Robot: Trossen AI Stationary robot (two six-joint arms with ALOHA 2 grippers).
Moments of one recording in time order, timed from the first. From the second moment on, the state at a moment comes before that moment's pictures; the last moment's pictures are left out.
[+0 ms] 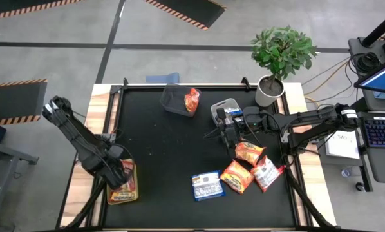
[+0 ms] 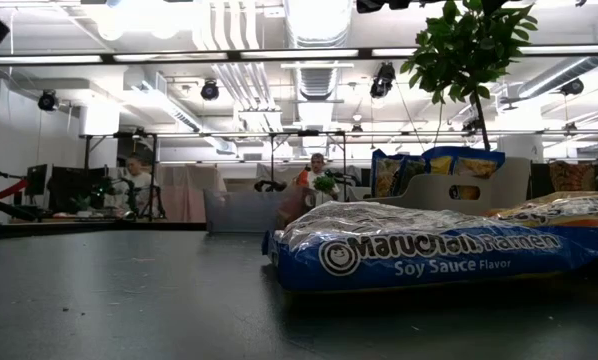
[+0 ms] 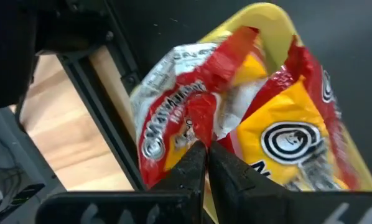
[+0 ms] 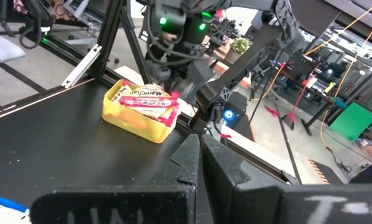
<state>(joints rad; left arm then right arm) -0.82 1.21 0.96 -1.41 0.07 -1.99 0.01 1.28 0.90 0.27 -0.23 -0.51</state>
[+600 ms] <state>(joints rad) -0.82 1.17 0.92 -1.35 0.08 -1.96 0.01 1.28 0.90 0.27 -0.23 -0.51</state>
